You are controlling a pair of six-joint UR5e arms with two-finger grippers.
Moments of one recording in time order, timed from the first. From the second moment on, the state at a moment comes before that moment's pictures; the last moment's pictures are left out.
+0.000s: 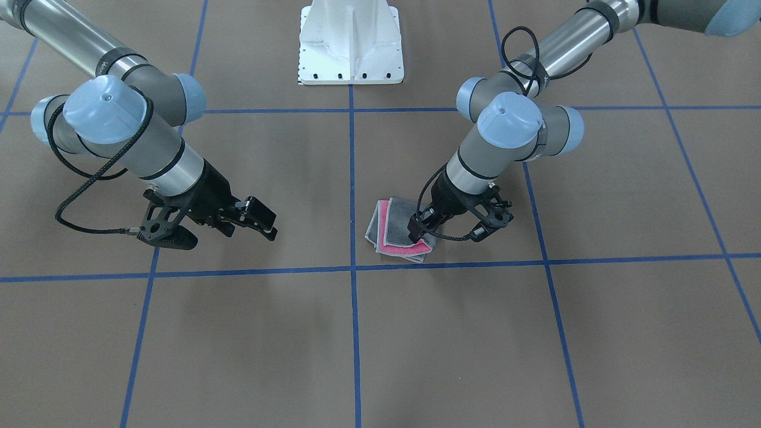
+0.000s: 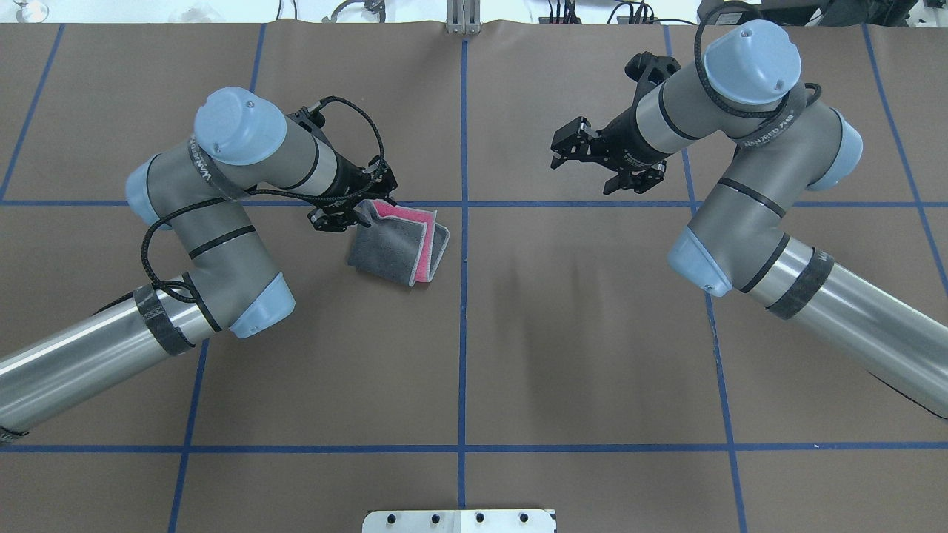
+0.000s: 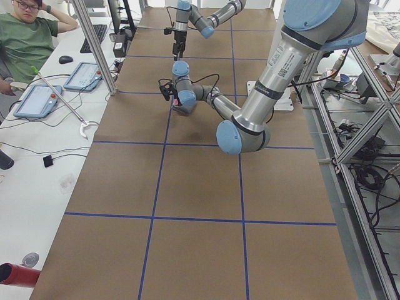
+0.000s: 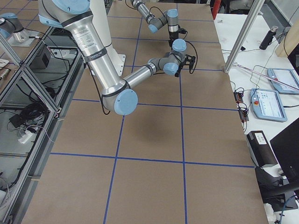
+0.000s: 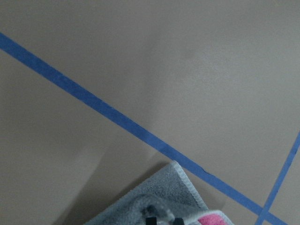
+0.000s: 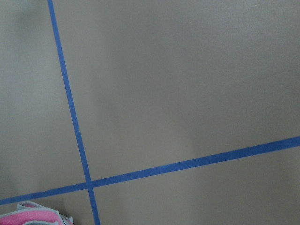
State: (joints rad) left arm -0.70 -2.21 -1.40 -2.17 -2.01 -1.80; right arm 0.82 -1.03 1.53 -1.03 2.15 1.45
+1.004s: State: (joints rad) left arm -0.70 -2.29 -1.23 -2.28 -2.01 -1.80; right arm 0.85 -1.03 1.52 -1.03 2.15 1.45
